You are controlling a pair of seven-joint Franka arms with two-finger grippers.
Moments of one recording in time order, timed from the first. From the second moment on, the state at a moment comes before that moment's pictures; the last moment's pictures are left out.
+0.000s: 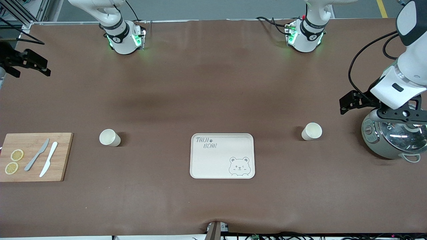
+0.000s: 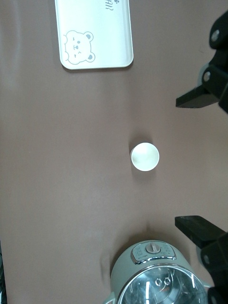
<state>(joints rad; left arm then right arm) -0.03 0.16 -0.13 -1.46 0.03 1.68 -0.06 -0.01 -0.12 -0.03 -1.65 -0.01 1.49 -0.08</state>
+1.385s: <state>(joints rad) -0.02 0.16 -0.13 -1.46 0.03 1.68 -0.06 -0.01 -0.12 -0.03 -1.64 -0.04 1.49 -0.08</state>
